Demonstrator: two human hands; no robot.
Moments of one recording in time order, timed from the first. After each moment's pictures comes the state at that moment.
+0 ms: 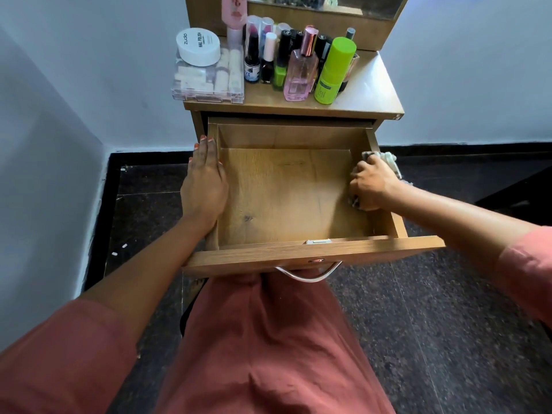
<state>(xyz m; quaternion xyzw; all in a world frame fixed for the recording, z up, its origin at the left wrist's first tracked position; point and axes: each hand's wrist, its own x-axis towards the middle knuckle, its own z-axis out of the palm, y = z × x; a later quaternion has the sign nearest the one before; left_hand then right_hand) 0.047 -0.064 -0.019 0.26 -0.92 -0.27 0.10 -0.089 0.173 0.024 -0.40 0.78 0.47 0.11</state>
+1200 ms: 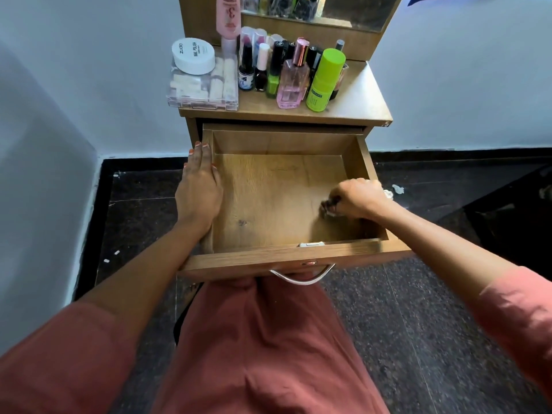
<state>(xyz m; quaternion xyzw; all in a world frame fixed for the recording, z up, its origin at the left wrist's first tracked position) 0.046 -0.064 -0.019 0.26 -0.92 -0.26 0.11 -0.063 0.166 0.026 -0.26 0.94 0.13 0.18</state>
